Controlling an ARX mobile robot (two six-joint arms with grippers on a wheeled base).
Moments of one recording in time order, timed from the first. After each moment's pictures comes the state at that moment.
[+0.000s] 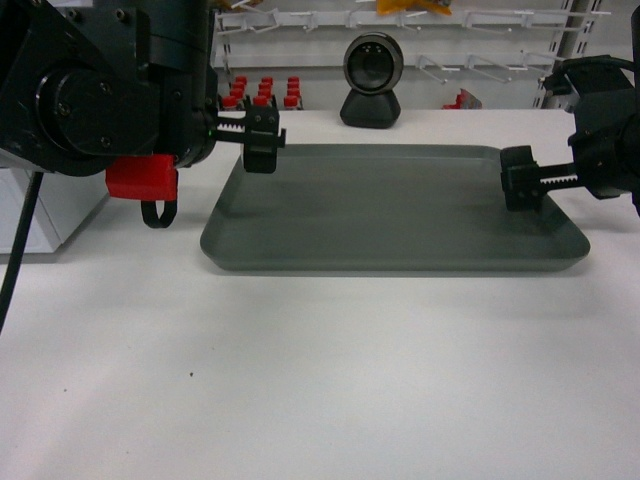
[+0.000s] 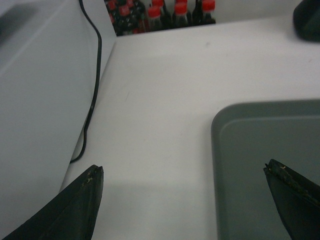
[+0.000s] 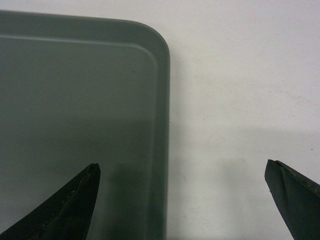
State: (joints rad) left arm -0.31 2.09 1.28 0.47 -0.46 -0.01; right arm 0.06 2.11 1.33 0.19 0.06 -0.04
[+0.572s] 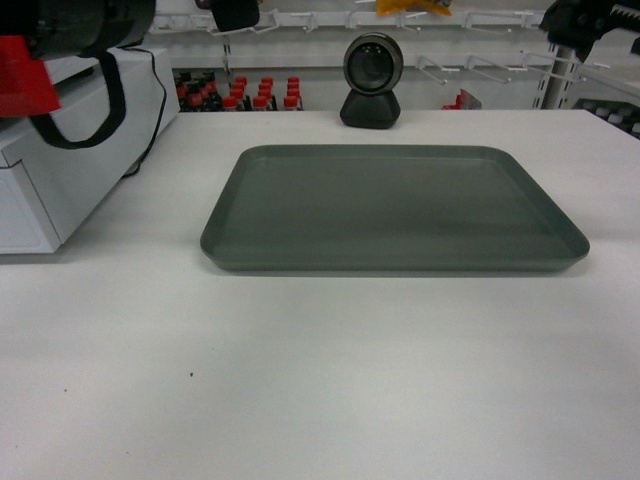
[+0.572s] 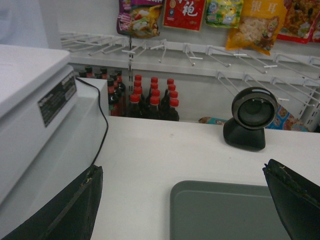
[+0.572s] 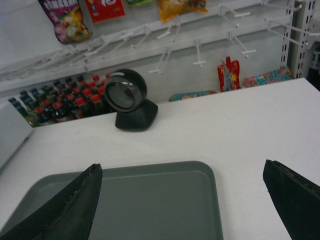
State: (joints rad) left arm -0.32 1.72 0.99 0.73 -0.36 -0.13; right arm 0.07 1.74 1.04 0.59 -0.06 0.24
